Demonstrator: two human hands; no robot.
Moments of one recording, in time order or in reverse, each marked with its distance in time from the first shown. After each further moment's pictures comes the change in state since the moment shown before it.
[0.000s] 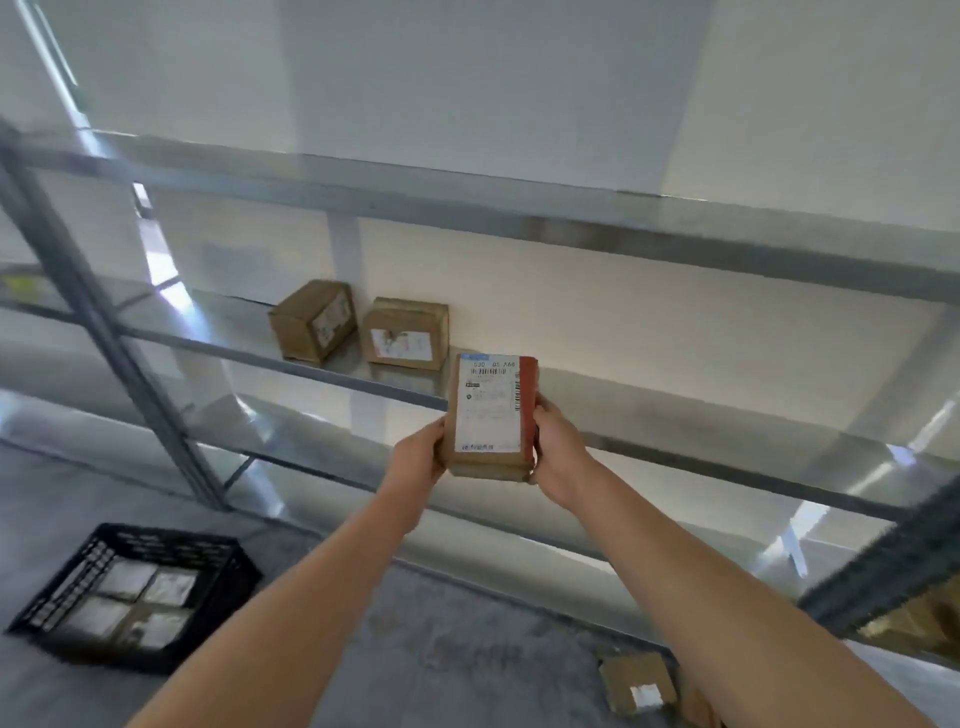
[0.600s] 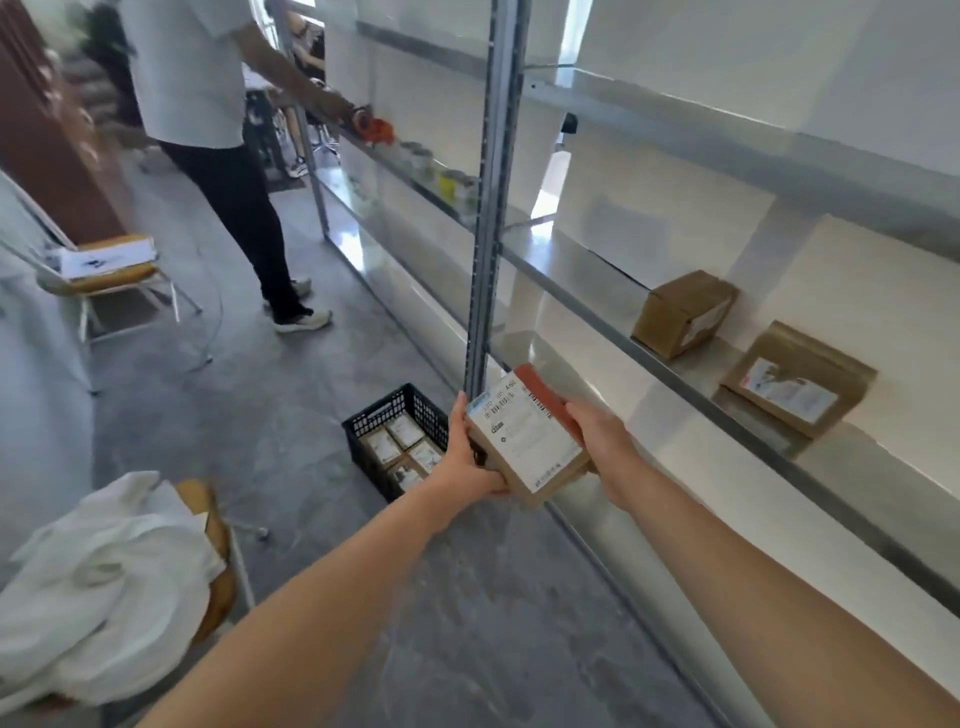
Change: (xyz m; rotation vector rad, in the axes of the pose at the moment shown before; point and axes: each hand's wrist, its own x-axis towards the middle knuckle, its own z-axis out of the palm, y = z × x) left_hand -0.050 -0.028 -0.386 0.007 0.307 0.098; right_hand 0.029 0.136 0.368 -0.635 -0.480 0.038
